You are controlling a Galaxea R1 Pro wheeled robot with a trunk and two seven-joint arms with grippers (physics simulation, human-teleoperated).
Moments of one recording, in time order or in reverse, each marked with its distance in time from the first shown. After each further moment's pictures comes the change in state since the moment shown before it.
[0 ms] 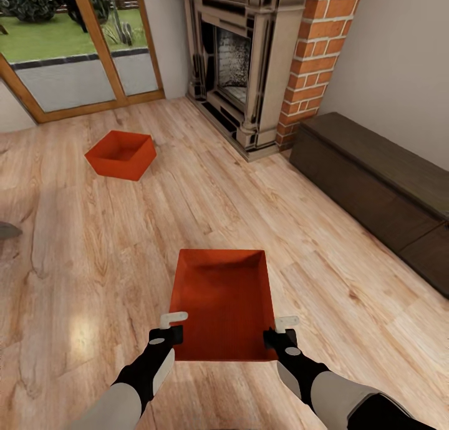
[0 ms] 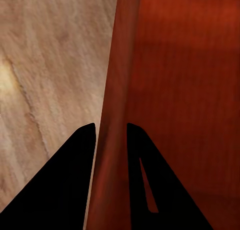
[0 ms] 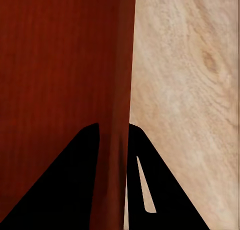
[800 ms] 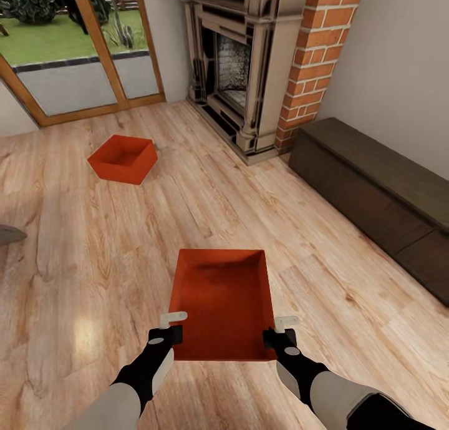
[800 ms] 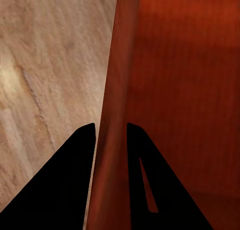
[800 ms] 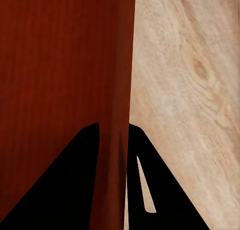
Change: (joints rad) left arm 0.000 0.004 -0.001 -0.001 0.001 0.000 -0.006; right arm 0.000 0.004 0.002 -0.001 -0.002 -0.001 -0.007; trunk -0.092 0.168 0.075
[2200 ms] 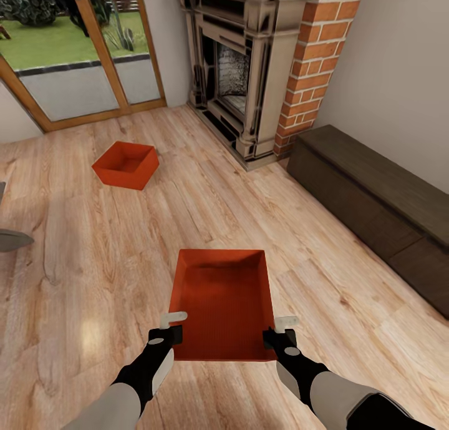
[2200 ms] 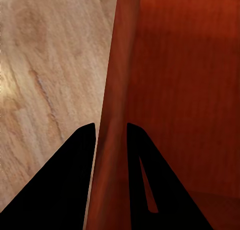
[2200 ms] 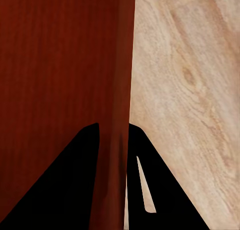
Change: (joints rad) left arm 0.000 0.000 0.001 0.001 0.000 0.000 0.000; right arm 0.000 0.000 0.005 0.001 -0.005 0.001 -0.001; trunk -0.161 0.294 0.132
